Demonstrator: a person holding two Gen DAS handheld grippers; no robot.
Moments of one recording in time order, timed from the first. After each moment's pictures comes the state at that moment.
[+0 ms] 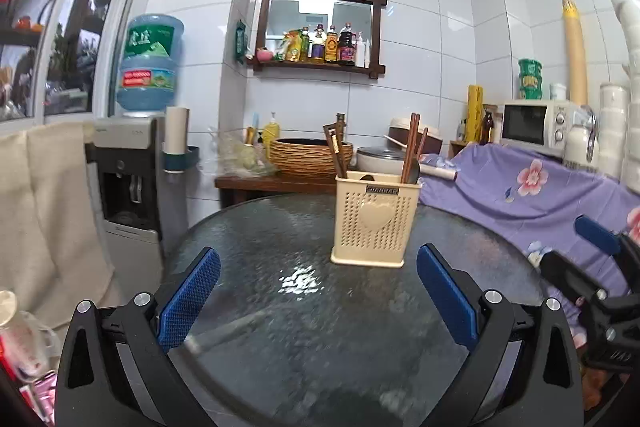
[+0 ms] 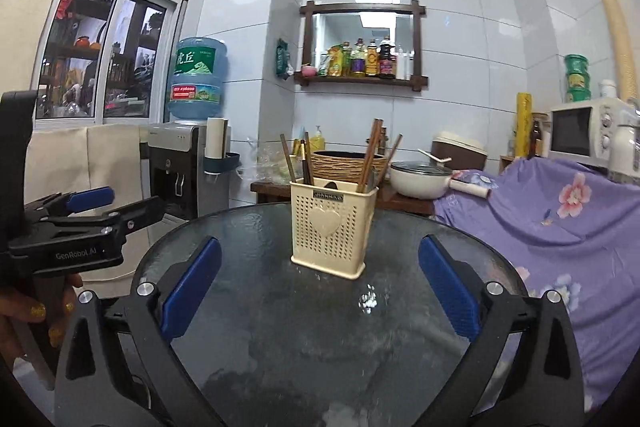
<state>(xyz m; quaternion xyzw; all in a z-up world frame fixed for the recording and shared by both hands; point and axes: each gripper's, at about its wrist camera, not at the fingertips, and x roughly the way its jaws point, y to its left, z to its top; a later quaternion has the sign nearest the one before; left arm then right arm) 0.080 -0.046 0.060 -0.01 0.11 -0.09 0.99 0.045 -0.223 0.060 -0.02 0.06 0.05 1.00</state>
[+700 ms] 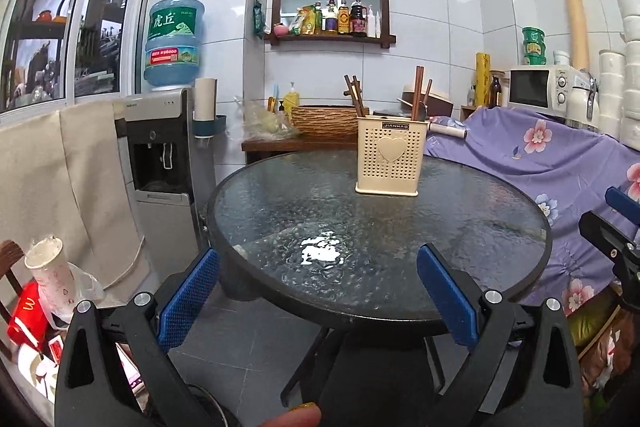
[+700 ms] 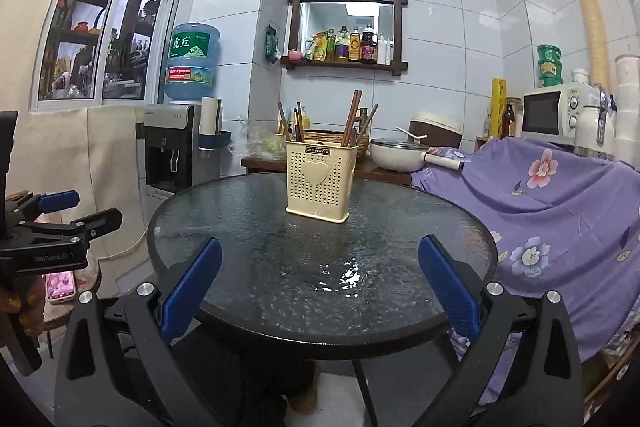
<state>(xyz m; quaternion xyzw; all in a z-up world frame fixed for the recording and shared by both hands) 0.001 -0.015 0.012 0.01 0.16 -0.07 0.98 -0.042 -0.224 0.022 -0.02 0.09 0.03 1.00</state>
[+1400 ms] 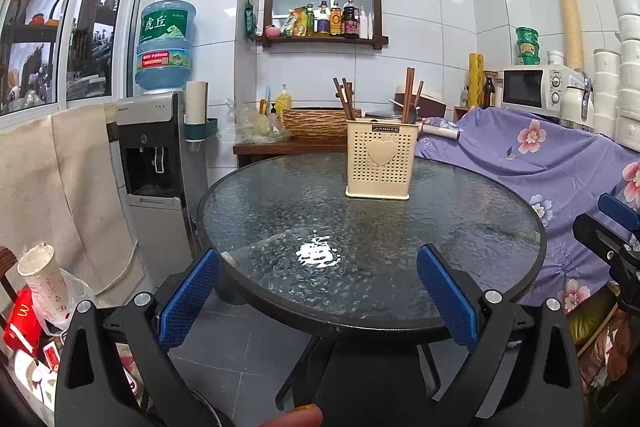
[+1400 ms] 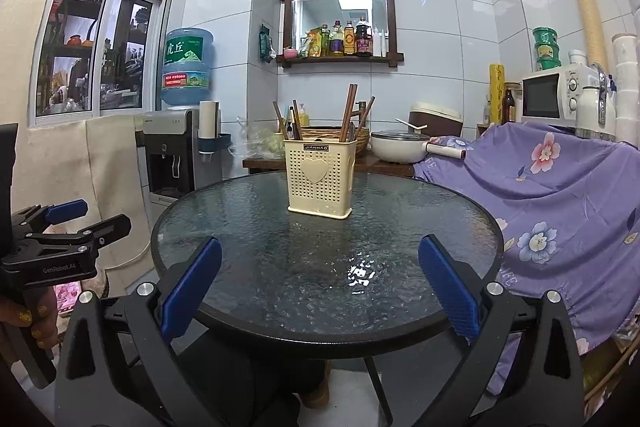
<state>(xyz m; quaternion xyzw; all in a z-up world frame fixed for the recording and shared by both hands) 0.005 -0.022 0.016 0.01 0.15 -0.08 0.98 -0.035 -0.239 0.023 0.01 0.10 0.03 0.99</state>
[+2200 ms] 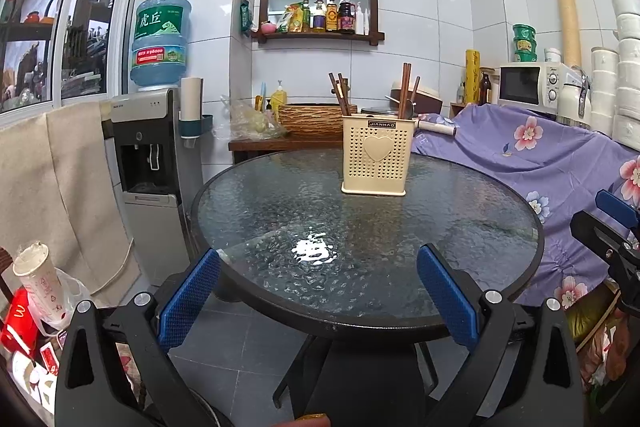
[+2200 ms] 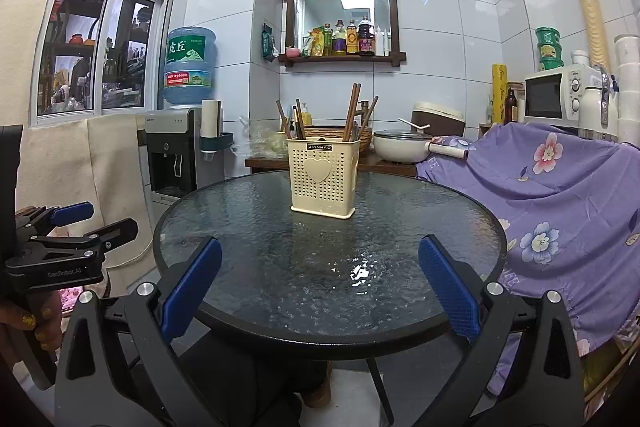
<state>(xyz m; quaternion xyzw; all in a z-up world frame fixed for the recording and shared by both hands) 0.009 -0.024 0.014 0.01 0.16 -0.09 0.98 -0.033 -0.238 0.024 0.01 0.10 0.04 0.99</state>
